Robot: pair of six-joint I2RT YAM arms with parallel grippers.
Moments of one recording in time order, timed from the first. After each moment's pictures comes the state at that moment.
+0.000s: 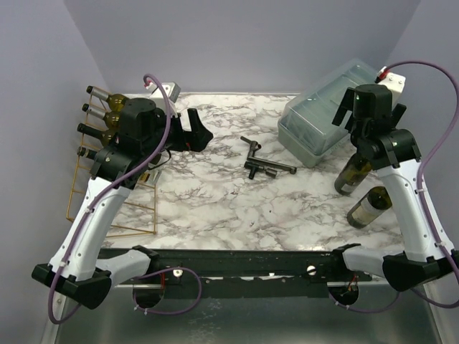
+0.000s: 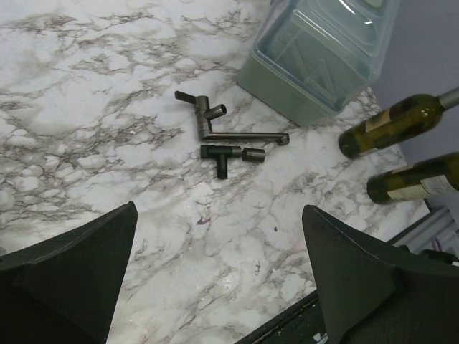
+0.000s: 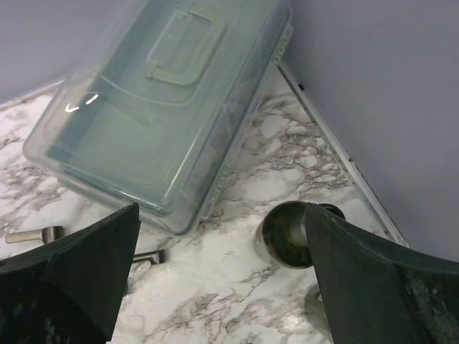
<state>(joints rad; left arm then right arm) -0.41 1.14 1.47 -0.72 0.18 -0.33 0.28 1.24 1.60 -0.86 0.67 0.34</state>
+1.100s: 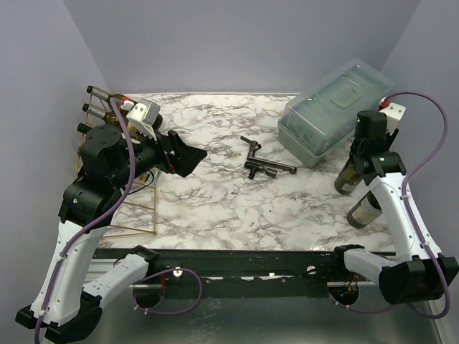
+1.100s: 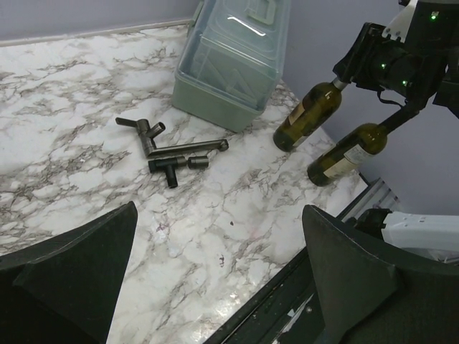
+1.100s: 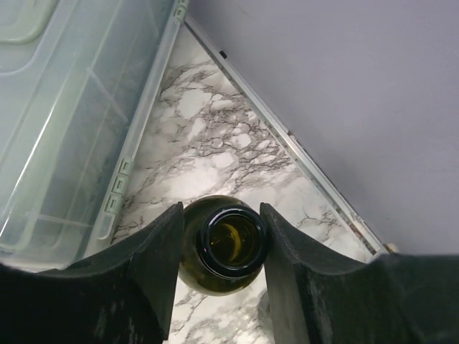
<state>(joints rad) -0.41 0.88 1.41 -0.70 0.38 -0.34 0.08 1.13 1.15 -0.59 0.71 0.27</state>
